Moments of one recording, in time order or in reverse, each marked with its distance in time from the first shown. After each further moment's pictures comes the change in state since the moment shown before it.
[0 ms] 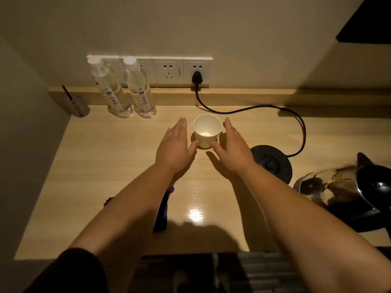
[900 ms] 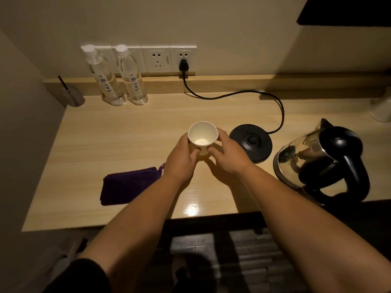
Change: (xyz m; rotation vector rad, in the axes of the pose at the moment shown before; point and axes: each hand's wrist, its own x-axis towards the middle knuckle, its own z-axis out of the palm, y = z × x) left_hand -0.099 0.037 0.027 -0.405 -0.012 -0.054; right_hand -0.095 0.004 -0.012 0.123 -0.098 0.031
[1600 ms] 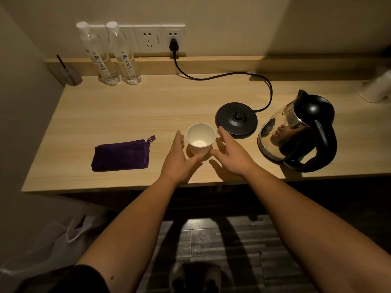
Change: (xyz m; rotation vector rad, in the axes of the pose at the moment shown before) left_hand -0.086 0.016 0.043 -0.156 -0.066 -0.203; right_hand -0.089 0.046 -0.011 0.072 -0.074 0.041
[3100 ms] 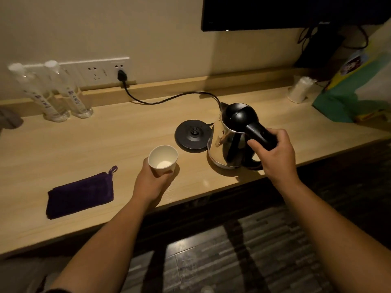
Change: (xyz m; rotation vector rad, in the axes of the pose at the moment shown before) left_hand 0.006 0.013 0.005 -0.104 -0.038 0.024; right_hand -0.111 0.005 -0.128 0.209 0.786 0.137
